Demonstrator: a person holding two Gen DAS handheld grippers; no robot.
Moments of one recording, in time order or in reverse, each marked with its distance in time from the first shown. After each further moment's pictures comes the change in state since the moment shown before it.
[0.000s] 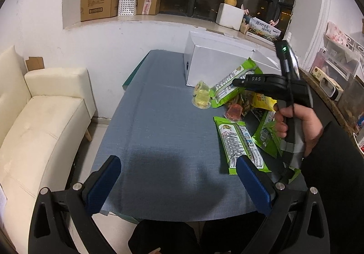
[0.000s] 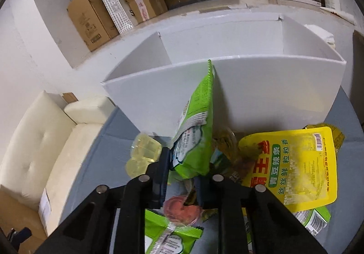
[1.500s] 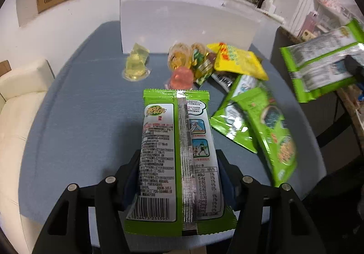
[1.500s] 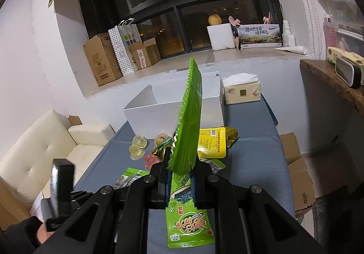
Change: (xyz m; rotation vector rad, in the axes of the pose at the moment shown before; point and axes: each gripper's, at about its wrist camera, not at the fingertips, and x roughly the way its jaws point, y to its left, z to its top) left arm 0.089 -0.101 -0.005 0.104 0.175 -0.081; right arm -0.218 -0.039 -0.076 -0.043 -0.271 -0.068
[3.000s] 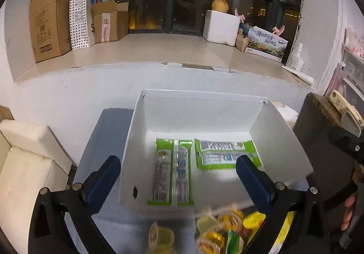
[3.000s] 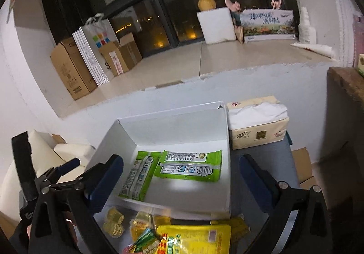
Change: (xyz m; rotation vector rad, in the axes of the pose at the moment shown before) left arm 0.051 0.035 0.254 -0.019 -0.228 0.087; right arm 0.177 -0.042 0.159 0.085 0.084 -0.031
